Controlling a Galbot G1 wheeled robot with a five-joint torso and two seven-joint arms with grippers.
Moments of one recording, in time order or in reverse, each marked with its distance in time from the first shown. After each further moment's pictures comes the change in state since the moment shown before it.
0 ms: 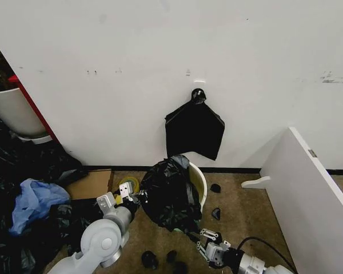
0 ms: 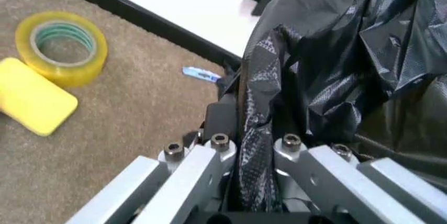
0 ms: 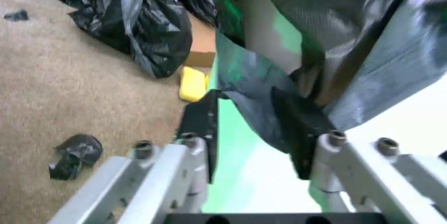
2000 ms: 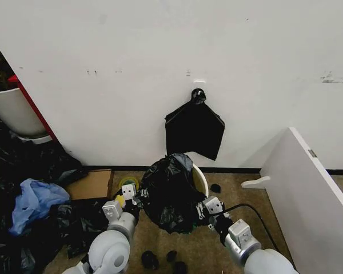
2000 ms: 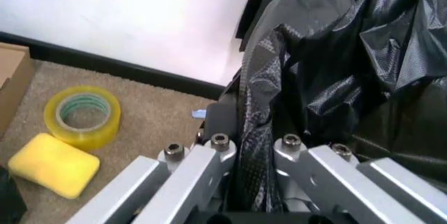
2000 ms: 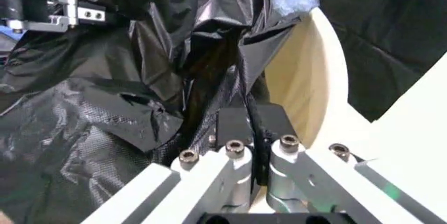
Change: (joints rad) left arm 0.064 -0.026 0.062 -0.028 0.379 -0.081 0.052; right arm 0.130 0.075 -0.085 0.330 0.481 -0.721 0.371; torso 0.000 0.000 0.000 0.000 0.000
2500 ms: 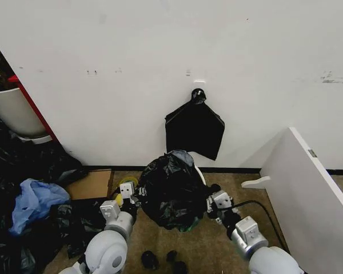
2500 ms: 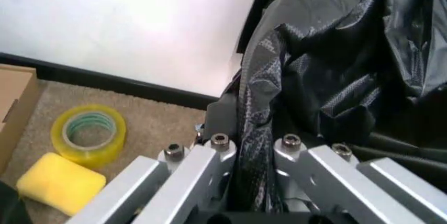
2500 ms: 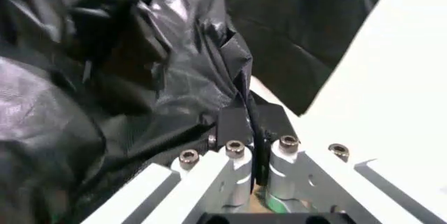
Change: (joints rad) left arm 0.017 0.013 -0.027 0.001 0.034 -0.032 0.043; right arm -0.009 -0.014 0.084 -0.064 -0.002 0.072 0.101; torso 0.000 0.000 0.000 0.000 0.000
